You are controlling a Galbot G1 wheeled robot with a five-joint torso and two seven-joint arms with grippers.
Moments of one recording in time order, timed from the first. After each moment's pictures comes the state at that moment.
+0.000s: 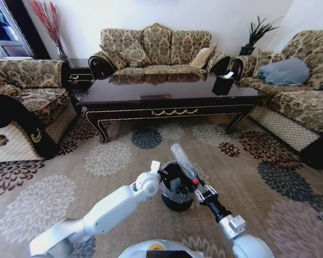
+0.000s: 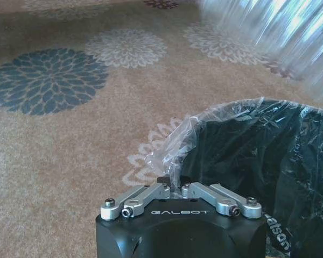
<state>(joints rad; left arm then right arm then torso) 0.60 -1.18 0.45 -1.80 -1.14 0.66 -0.79 -1.83 1.07 0.58 2.17 0.16 0.16 -0.09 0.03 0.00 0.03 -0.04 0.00</state>
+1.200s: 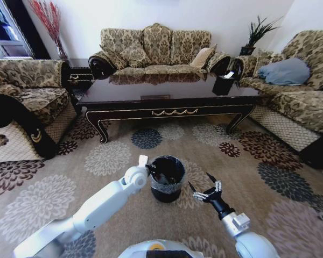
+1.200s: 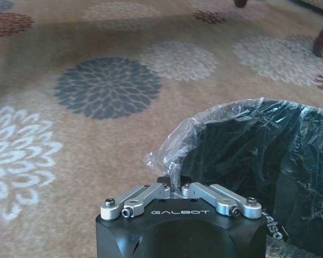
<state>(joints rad) 0.65 -1.06 0.27 -1.82 -1.16 0.67 -0.76 -1.82 1.09 0.63 2.17 0.19 0.17 -0.10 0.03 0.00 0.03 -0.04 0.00</state>
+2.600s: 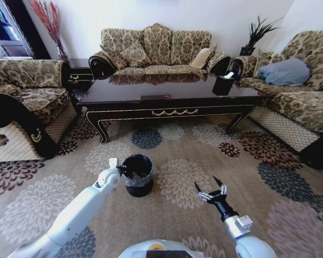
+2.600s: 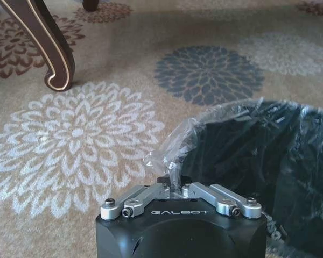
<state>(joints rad) 0.81 -0.96 0.02 -1.72 -1.04 0.61 -0.68 -1.83 1.16 0.65 2.12 0.21 0.17 -0.09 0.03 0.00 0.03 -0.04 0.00</state>
